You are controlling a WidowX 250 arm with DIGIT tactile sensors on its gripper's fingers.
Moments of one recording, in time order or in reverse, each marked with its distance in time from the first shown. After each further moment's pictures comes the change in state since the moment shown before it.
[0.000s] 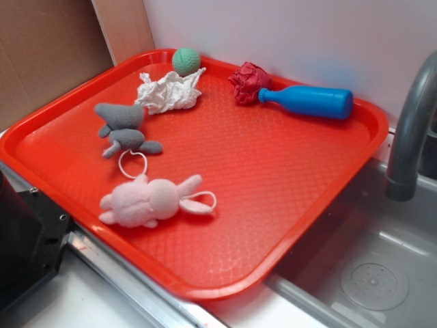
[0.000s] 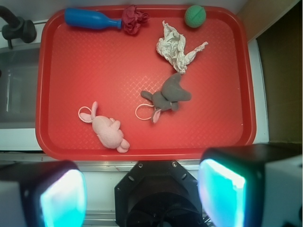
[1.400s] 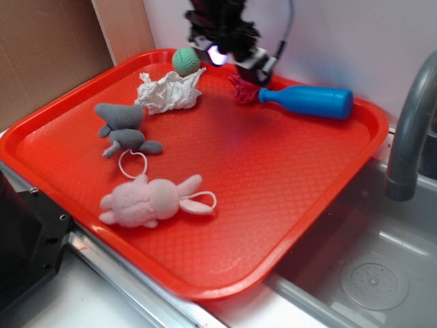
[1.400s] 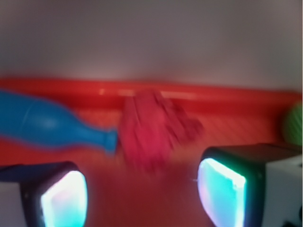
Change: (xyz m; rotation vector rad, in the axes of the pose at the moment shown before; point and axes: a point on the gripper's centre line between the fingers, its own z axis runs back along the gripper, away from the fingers) arm 0.196 -0.015 -0.211 0.033 -0.191 -0.084
